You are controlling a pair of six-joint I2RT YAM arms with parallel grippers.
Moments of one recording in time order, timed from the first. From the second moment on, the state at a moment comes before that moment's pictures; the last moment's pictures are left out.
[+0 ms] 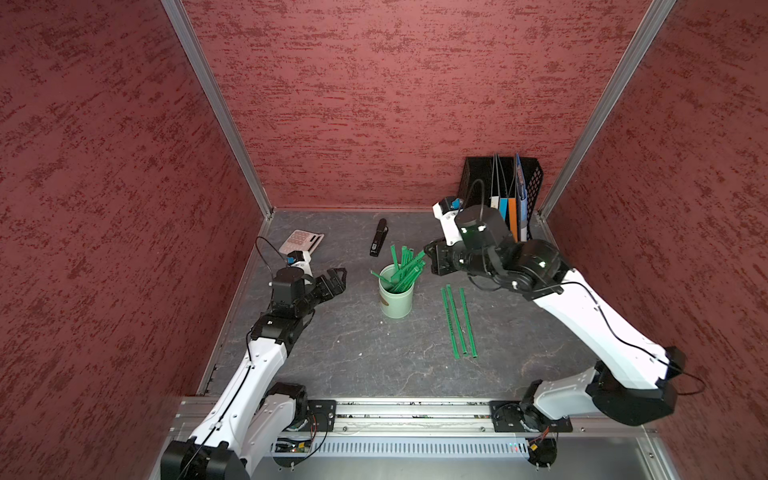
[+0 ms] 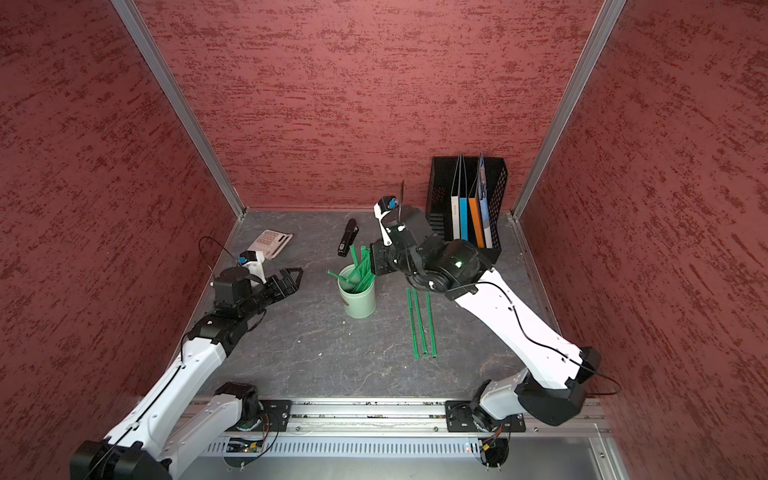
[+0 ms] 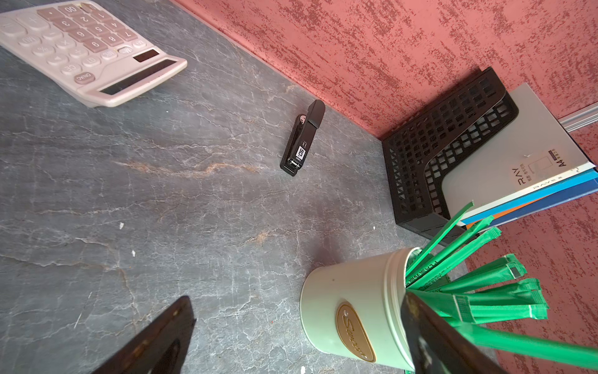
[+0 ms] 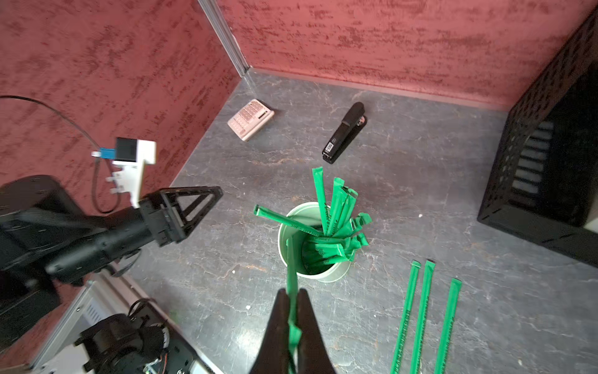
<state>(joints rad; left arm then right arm) -0.12 0.88 0.59 -0.20 0.21 -0.60 0.84 1.43 1.90 -1.05 0.11 0.41</state>
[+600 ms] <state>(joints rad) -0.12 0.88 0.61 -0.21 0.21 -0.60 0.83 1.54 2.15 -1.55 0.05 0.34</state>
